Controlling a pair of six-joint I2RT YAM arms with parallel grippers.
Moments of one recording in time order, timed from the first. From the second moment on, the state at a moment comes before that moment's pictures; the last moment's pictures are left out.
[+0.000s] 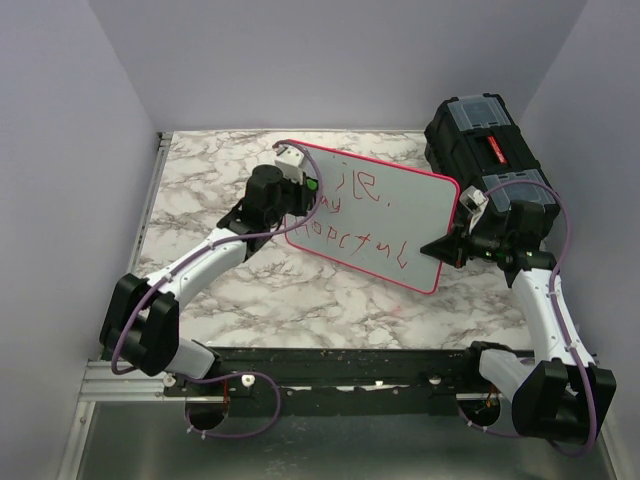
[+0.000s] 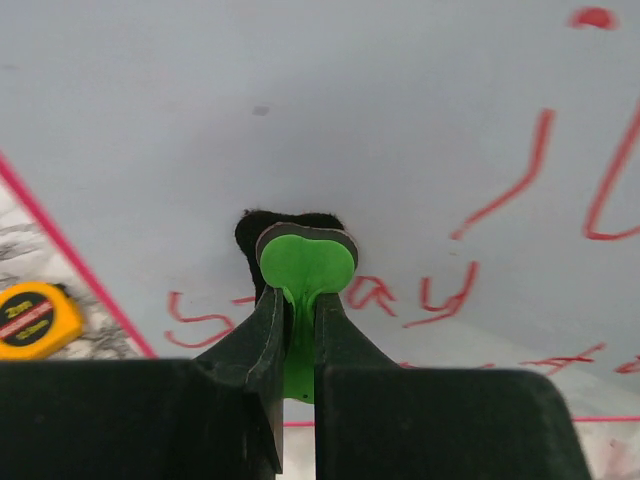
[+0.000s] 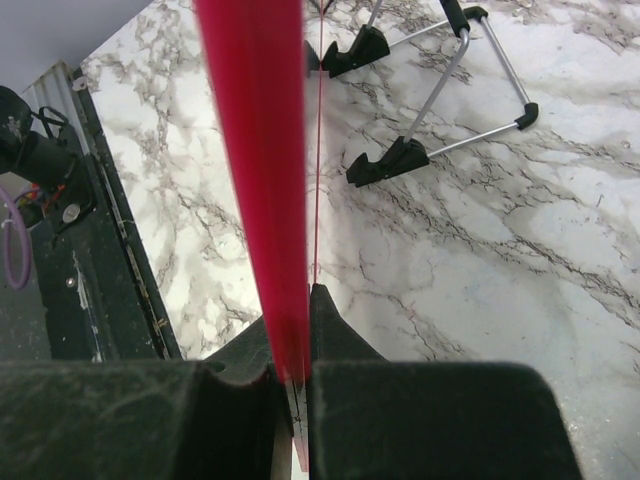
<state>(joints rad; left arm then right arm) -0.56 1.43 0.99 0.13 0.05 -0.16 -0.15 1.02 0.73 -0.44 -1.18 -0.35</state>
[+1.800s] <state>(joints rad) -0.62 1.43 0.97 0.18 -0.02 -0.16 -0.15 1.02 0.73 -0.44 -1.18 -0.35</state>
